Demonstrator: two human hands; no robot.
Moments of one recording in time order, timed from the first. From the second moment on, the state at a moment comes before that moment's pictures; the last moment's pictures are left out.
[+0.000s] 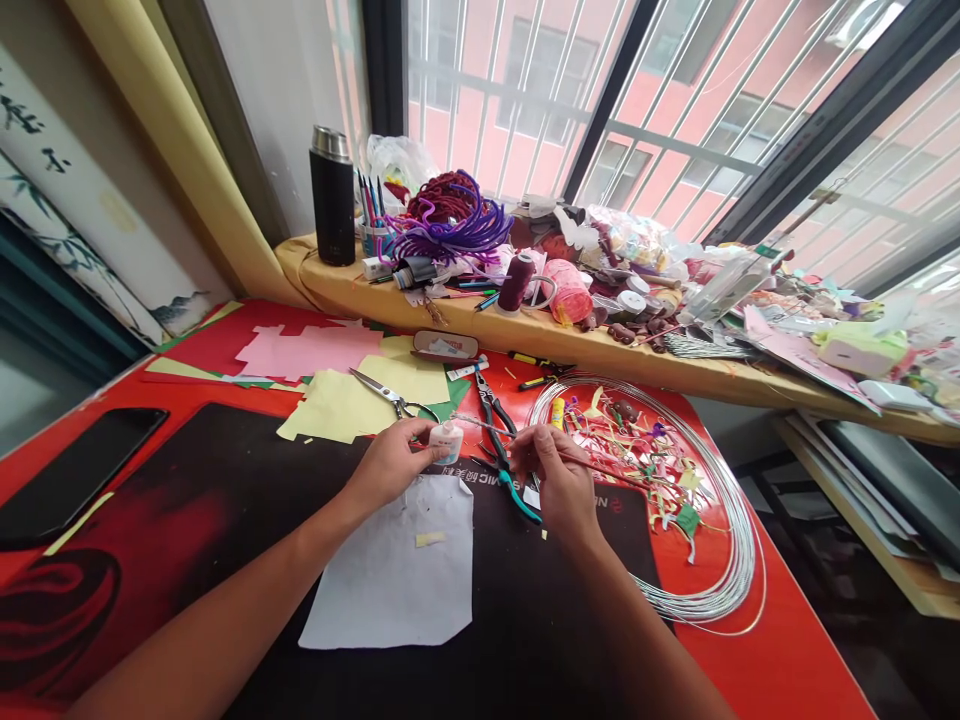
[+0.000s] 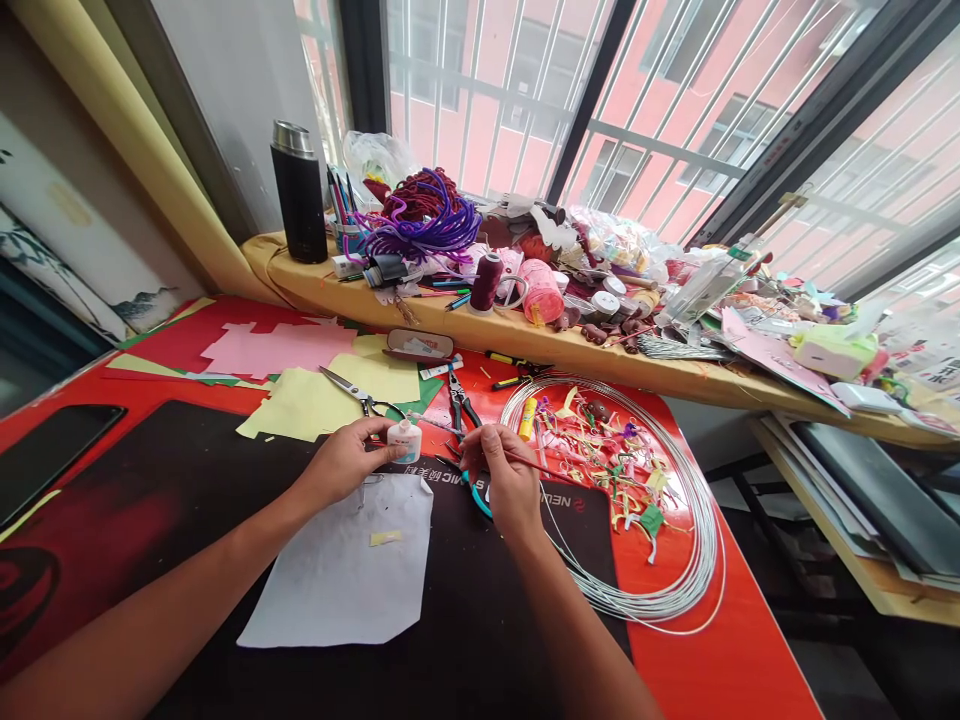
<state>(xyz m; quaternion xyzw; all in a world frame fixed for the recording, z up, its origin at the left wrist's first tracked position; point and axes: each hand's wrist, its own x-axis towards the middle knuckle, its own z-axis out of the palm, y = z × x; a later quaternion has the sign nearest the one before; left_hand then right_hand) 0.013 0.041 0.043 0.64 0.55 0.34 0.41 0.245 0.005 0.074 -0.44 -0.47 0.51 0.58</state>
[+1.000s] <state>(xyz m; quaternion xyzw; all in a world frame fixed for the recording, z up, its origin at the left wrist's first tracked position) 0.010 0.040 0.043 0.64 0.57 0.33 0.40 0.241 -0.001 0.078 -0.46 -0.50 0.50 0.54</state>
